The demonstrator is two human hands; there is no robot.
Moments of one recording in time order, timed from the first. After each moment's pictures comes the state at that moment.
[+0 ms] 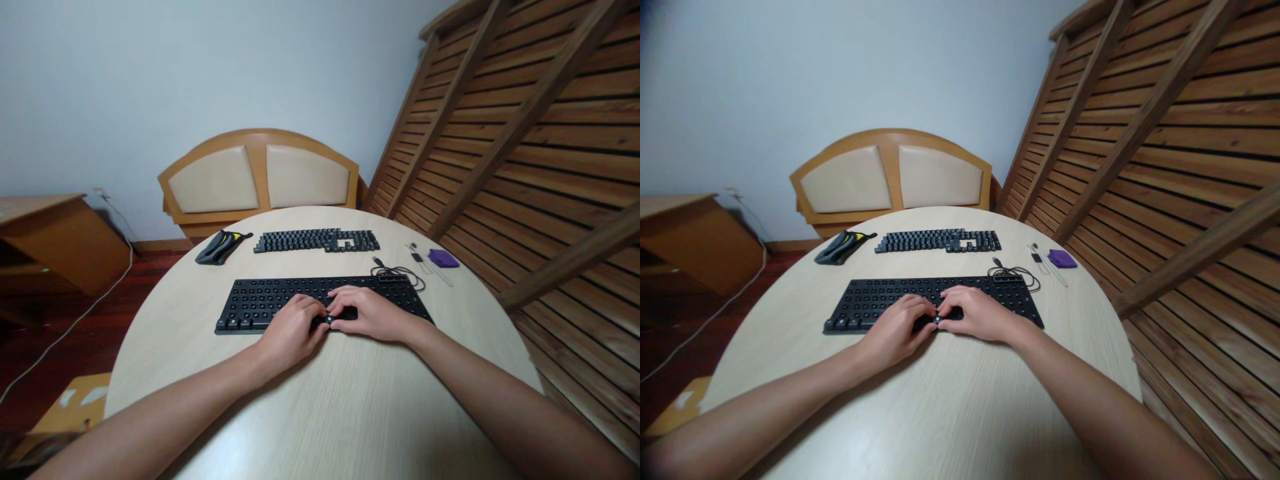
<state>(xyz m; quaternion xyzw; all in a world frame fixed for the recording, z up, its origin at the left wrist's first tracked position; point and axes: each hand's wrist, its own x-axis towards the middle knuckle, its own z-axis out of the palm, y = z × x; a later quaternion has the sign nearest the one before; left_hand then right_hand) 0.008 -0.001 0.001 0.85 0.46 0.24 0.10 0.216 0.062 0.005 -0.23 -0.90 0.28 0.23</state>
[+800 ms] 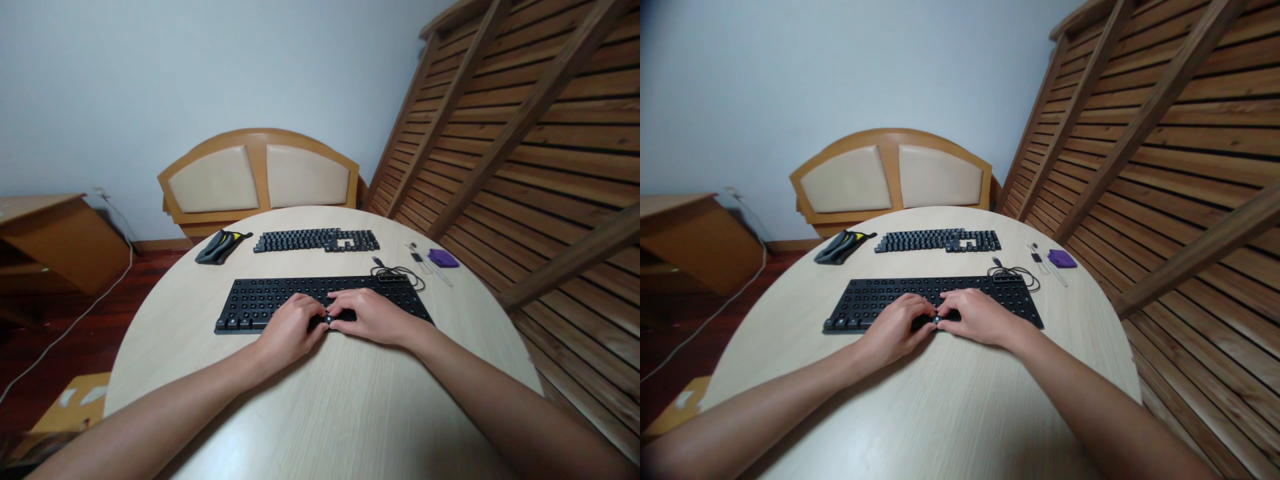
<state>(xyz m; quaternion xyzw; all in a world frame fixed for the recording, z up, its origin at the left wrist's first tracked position) 0.006 0.002 0.000 0.85 0.45 0.25 0.11 0.214 0.054 0.013 -0.27 -0.92 0.21 0.17</state>
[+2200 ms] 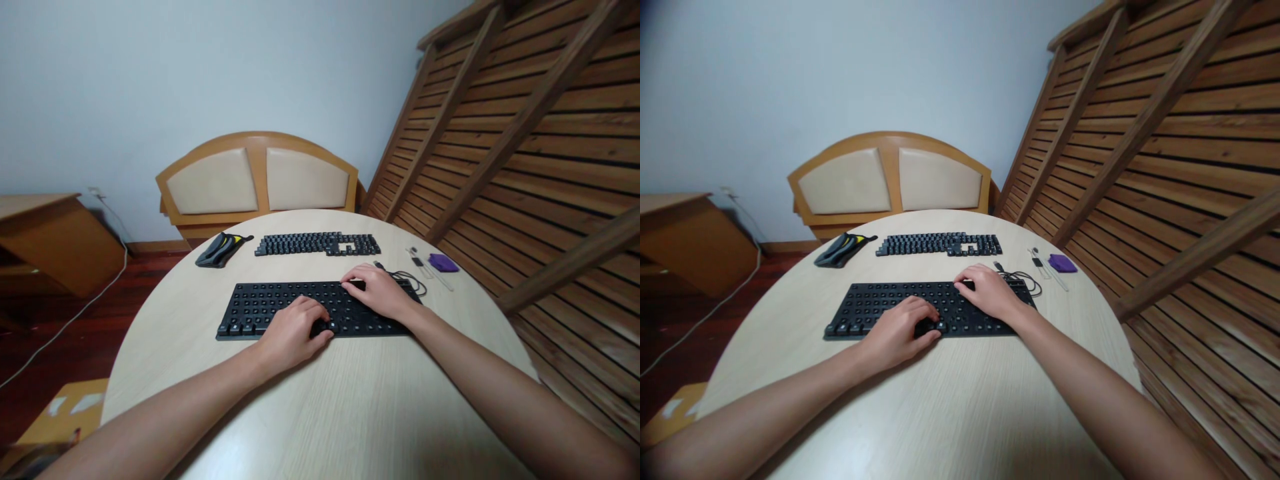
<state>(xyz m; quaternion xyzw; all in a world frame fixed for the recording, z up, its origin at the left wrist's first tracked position) -0.001 0.001 0.008 0.85 0.47 0.21 0.12 0.222 0.098 0.013 -0.36 -0.89 0.08 0.27</state>
